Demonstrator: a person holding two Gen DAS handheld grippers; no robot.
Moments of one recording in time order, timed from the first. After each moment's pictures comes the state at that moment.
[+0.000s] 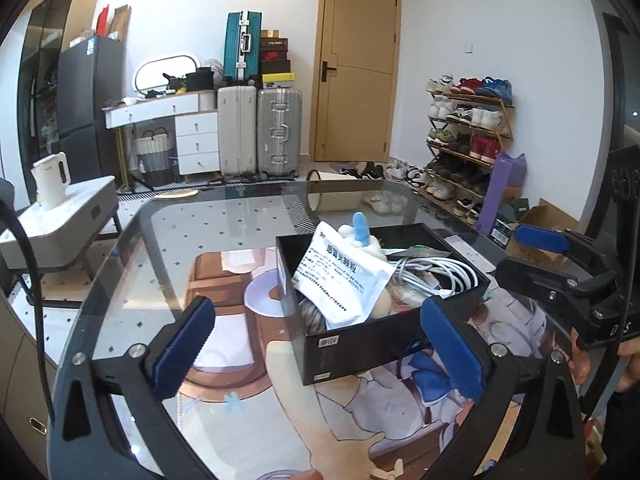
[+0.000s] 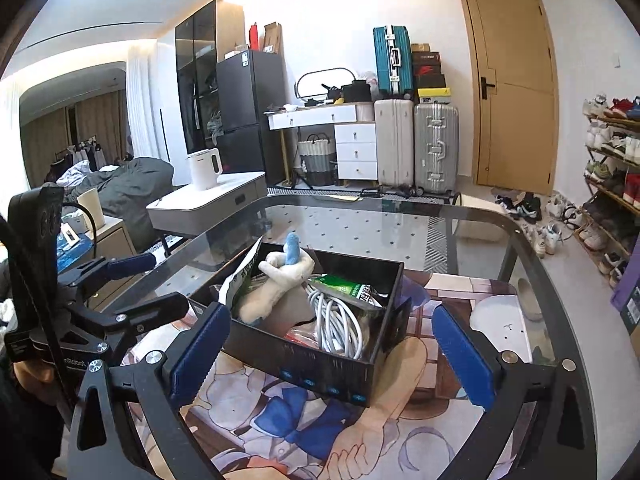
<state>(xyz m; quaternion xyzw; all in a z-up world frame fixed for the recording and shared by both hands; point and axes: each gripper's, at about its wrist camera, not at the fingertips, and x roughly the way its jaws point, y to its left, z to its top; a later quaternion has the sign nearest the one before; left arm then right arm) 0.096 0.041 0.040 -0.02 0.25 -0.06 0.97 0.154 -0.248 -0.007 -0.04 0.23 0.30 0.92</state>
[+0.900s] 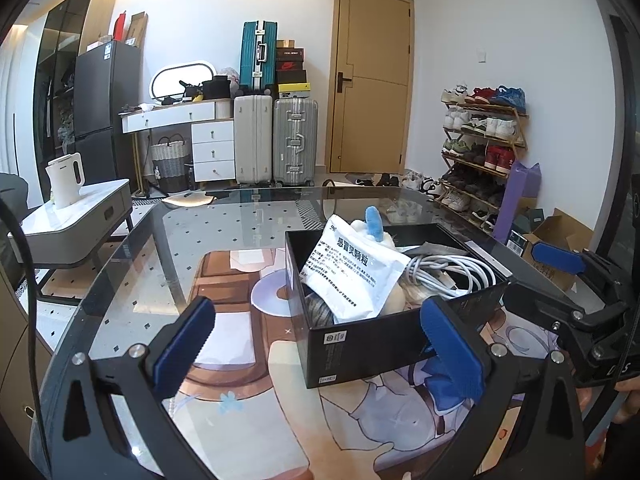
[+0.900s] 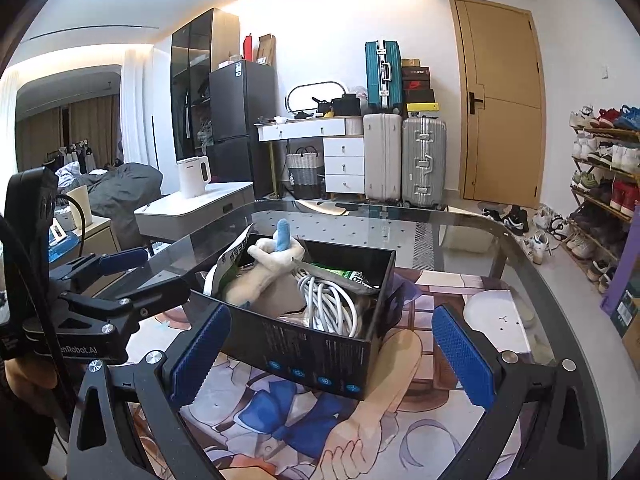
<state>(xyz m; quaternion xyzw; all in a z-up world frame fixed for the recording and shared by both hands) 0.098 0.038 0.018 -0.03 0.23 -0.03 0.97 0.144 -0.247 -0.031 -0.05 0.20 0.28 0.94</state>
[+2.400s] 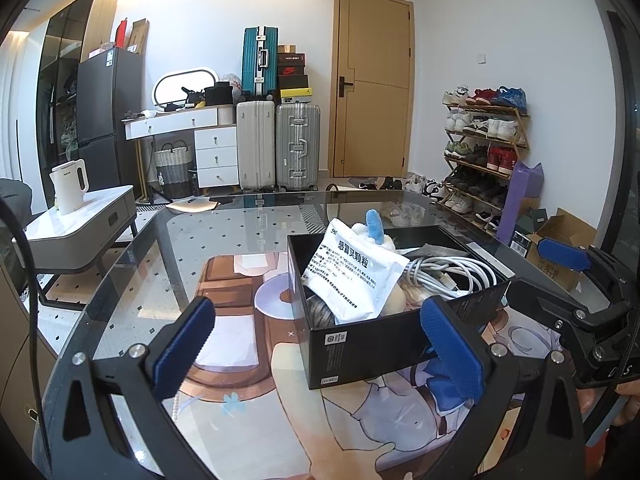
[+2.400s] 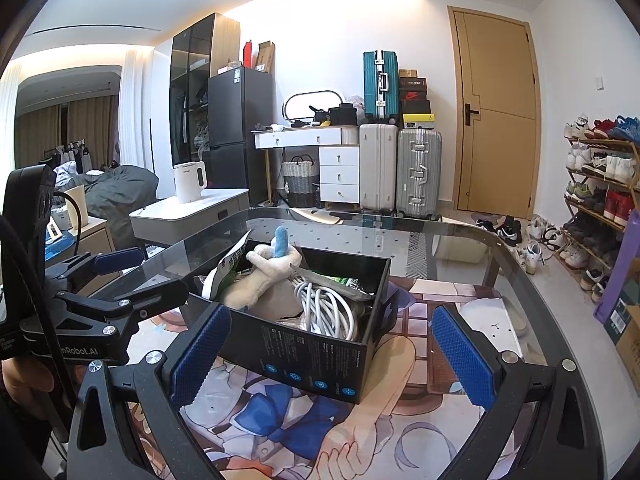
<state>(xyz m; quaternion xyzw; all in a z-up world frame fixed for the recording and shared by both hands) 0.097 0.033 0.020 -0.02 0.22 -0.02 0.97 0.140 -0.249 -0.033 -0.05 0.18 0.27 0.94</state>
